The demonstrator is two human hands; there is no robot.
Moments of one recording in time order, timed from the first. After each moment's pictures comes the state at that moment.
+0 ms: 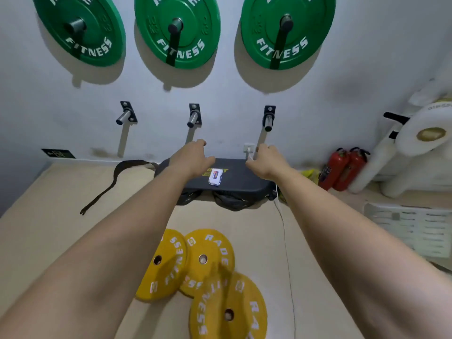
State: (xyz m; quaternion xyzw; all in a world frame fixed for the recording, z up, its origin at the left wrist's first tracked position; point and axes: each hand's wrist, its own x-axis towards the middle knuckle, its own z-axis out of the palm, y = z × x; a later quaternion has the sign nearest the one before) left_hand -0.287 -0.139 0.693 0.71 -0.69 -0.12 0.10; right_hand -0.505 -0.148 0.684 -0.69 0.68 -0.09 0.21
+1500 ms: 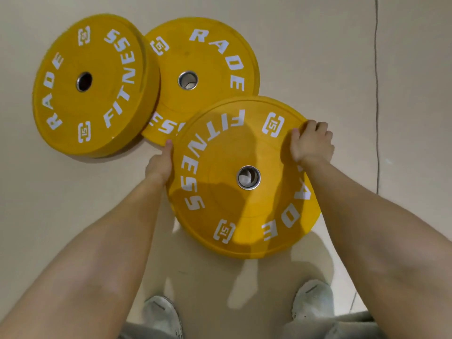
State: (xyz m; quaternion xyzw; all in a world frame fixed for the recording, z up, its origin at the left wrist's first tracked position) left_hand -0.151 0.074 -0.302 0.87 -0.22 -0.43 0.14; right_hand -0.501 0.018 -0.286 -0.52 0.82 0.01 0.23
